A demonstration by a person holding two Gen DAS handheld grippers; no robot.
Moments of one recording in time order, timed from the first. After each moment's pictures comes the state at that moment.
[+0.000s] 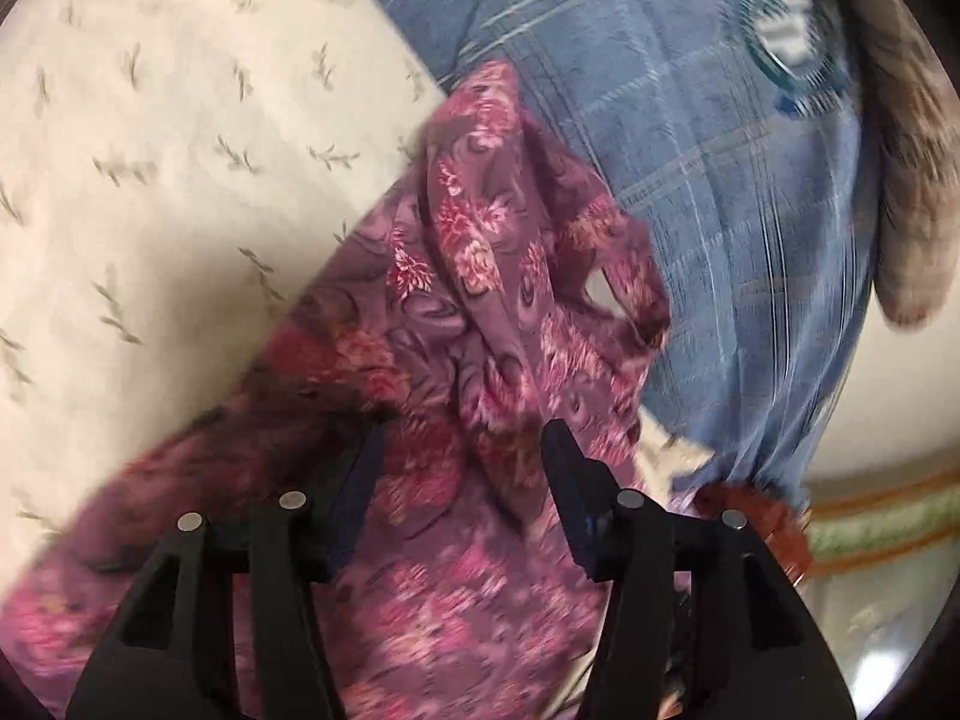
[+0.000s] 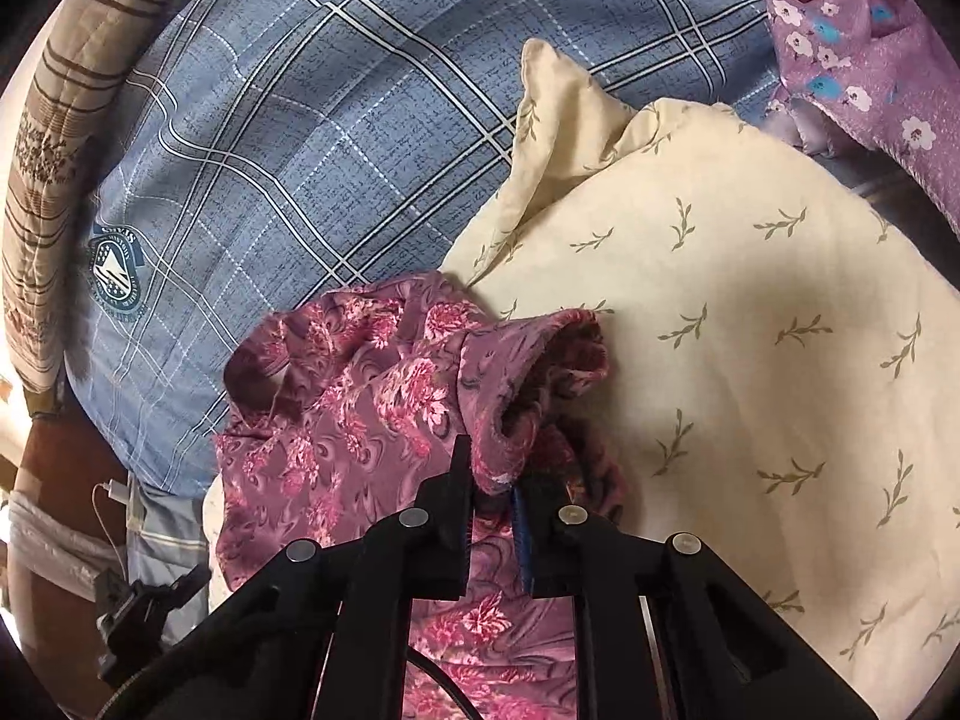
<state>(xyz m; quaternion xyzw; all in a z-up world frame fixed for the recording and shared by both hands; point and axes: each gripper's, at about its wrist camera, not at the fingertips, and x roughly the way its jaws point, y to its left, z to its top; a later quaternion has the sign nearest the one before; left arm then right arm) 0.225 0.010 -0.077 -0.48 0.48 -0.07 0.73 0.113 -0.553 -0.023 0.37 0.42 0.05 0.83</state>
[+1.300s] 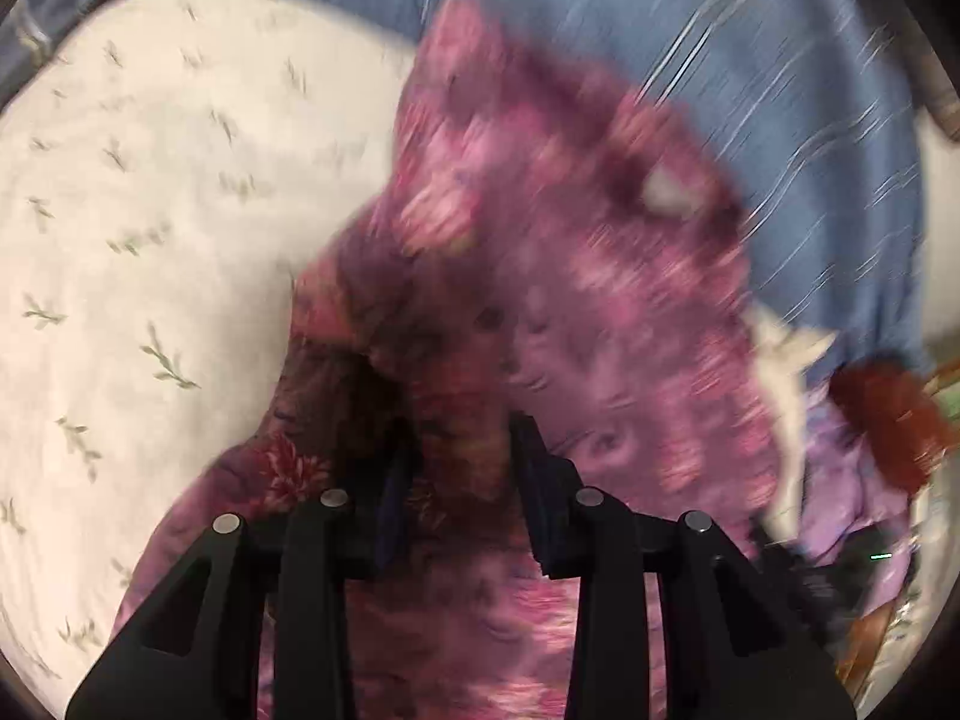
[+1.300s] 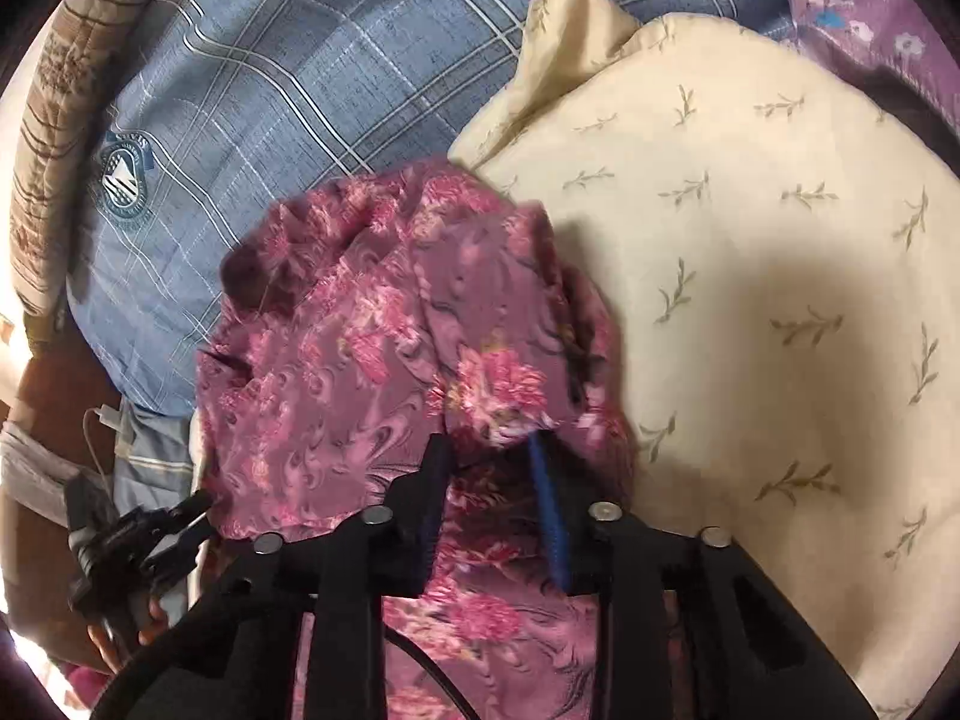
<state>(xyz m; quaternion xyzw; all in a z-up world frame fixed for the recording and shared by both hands) 0.229 -0.016 -0.081 -0.26 0.55 -0.07 0.79 0.070 -0.520 -0.044 0.33 0.45 0.09 0.82</state>
